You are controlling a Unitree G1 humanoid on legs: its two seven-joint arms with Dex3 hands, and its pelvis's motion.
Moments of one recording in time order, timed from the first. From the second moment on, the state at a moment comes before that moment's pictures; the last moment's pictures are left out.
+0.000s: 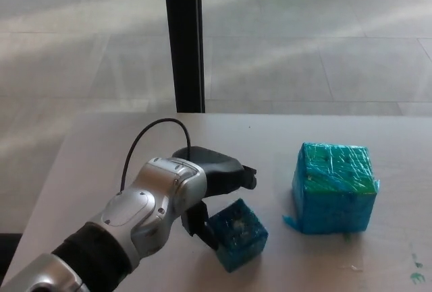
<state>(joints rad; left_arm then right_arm) -0.85 0.34 -0.74 0.46 0.78 0.17 -0.51 -0.14 -0.78 -0.08 1.13 -0.15 -0.23 0.32</state>
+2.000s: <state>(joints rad) -0.04 0.61 0.67 0.58 0.37 0.21 -0.51 -0.10 -0.79 -0.09 1.08 -0.15 -0.22 0.31</state>
